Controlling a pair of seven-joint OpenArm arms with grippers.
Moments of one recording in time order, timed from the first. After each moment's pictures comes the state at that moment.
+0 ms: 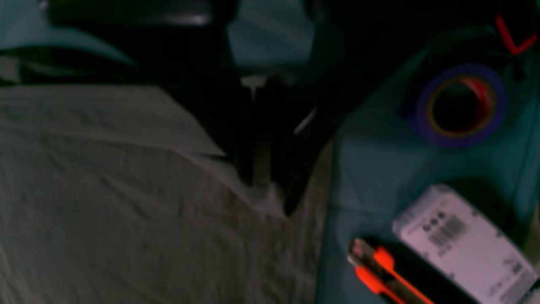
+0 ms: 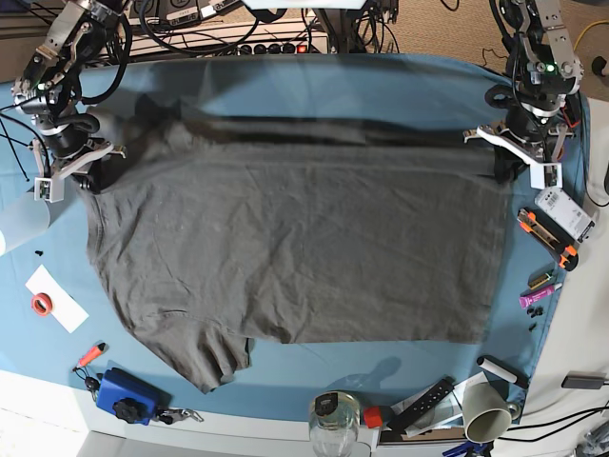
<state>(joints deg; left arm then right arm) 24.4 -7.5 -21.9 112.9 -24.4 -12.3 38.8 -13.7 13.9 39.9 105.4 27.5 28.1 -52.9</state>
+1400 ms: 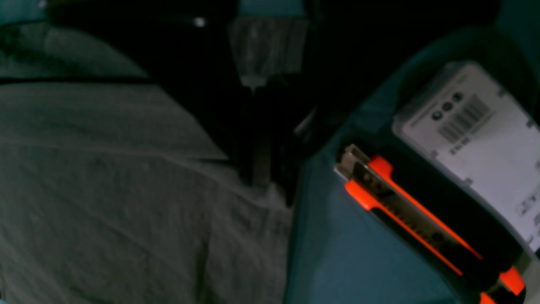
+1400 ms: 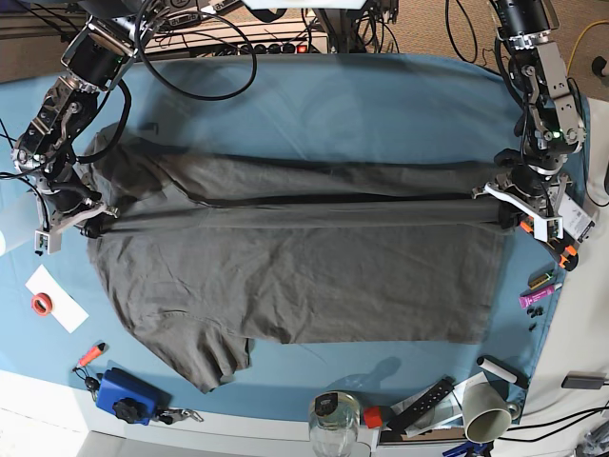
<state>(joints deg) 7.5 -10.5 -21.0 94.0 -23.5 -12.7 38.2 6.7 17.0 38.0 80.4 20.3 29.4 -49.2</state>
